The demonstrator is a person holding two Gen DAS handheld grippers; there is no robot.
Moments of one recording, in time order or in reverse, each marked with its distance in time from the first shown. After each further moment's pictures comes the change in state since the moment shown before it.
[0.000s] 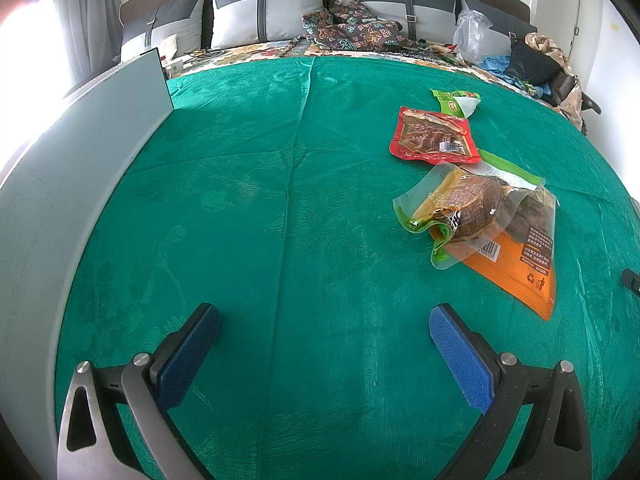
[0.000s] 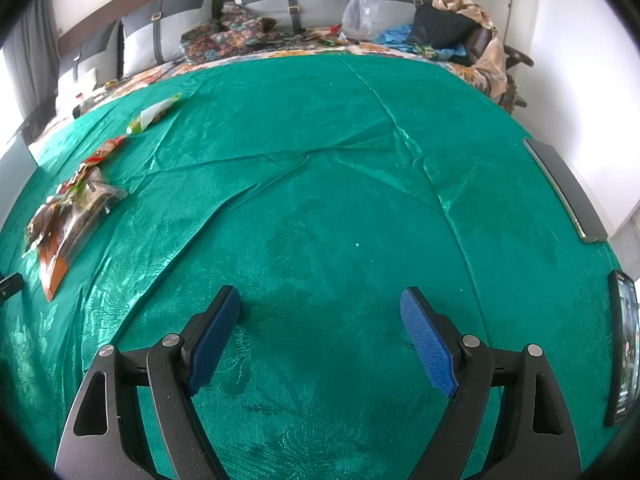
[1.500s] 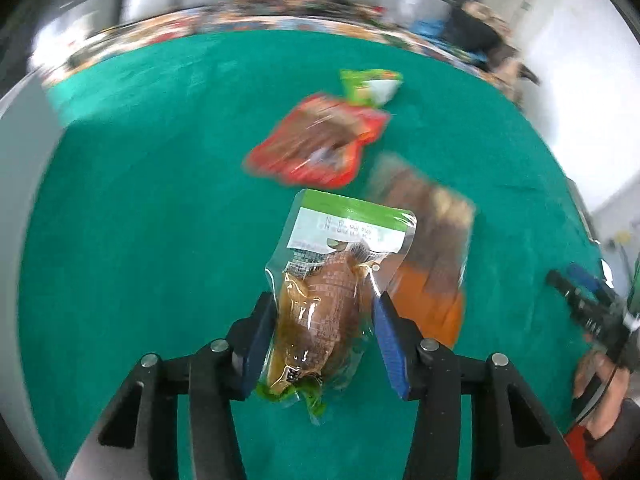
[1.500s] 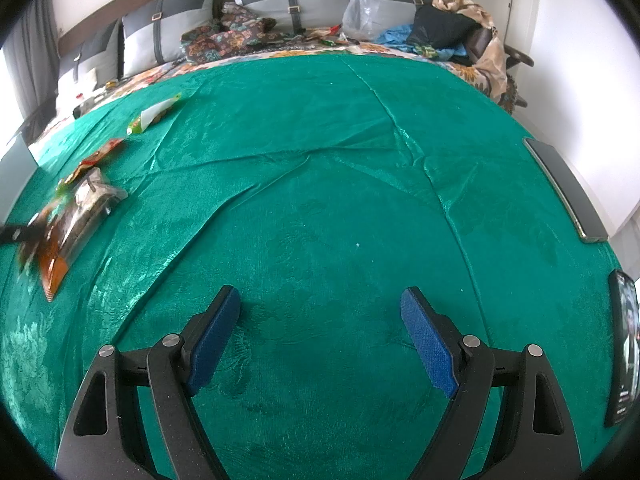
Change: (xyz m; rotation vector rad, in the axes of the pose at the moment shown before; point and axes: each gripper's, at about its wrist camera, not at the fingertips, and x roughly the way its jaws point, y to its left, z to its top) left arm 0.000 -0.017 0.045 0.058 0.182 -0.269; right arm 0.001 0.001 0.000 0.001 -0.001 0.002
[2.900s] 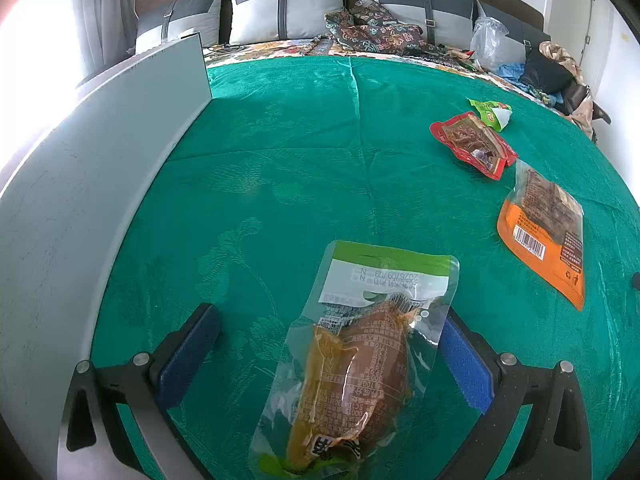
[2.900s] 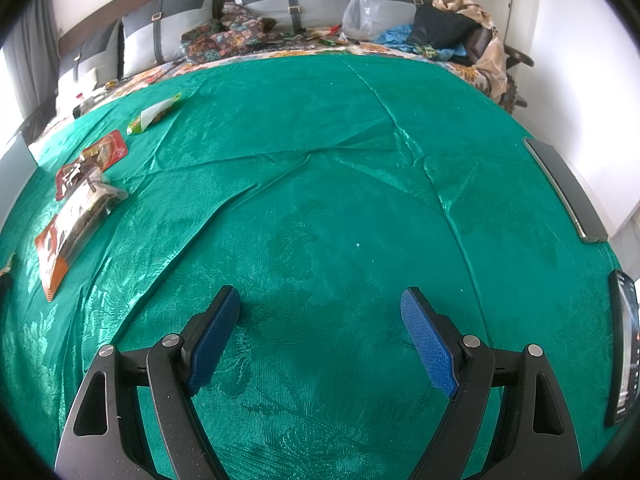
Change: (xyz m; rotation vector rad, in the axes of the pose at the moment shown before) left arm -0.006 0.061 -0.051 -0.088 -0.184 0.286; right arm 0.000 0.001 0.000 0.001 0.000 0.001
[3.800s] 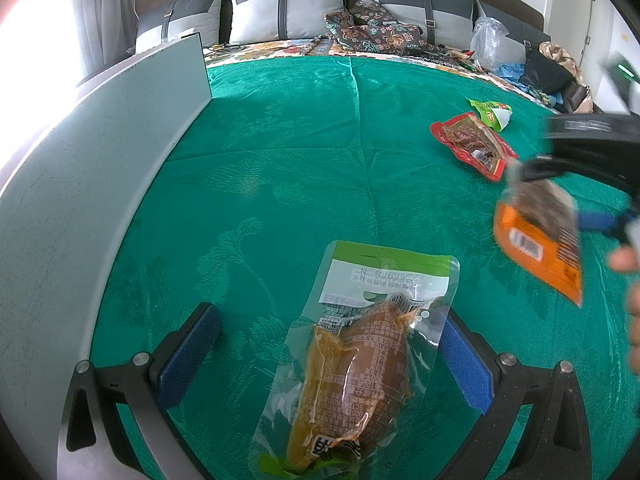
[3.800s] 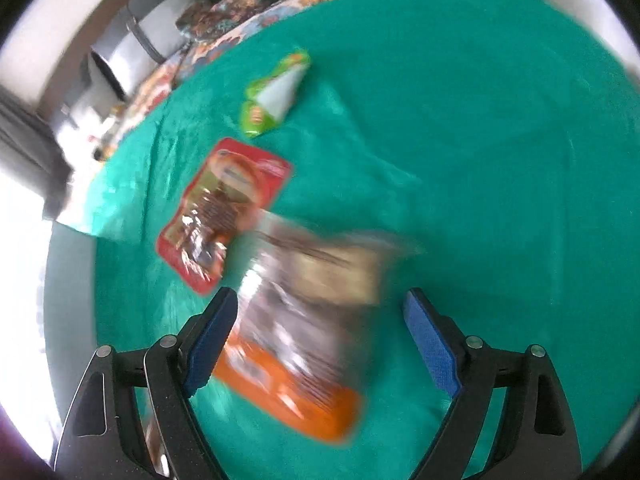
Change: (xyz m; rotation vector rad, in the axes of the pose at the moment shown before) left arm 0.000 0.000 -0.001 0.000 -0.001 0.000; right arm 0.050 0.195 0.092 0.311 0.254 0.172
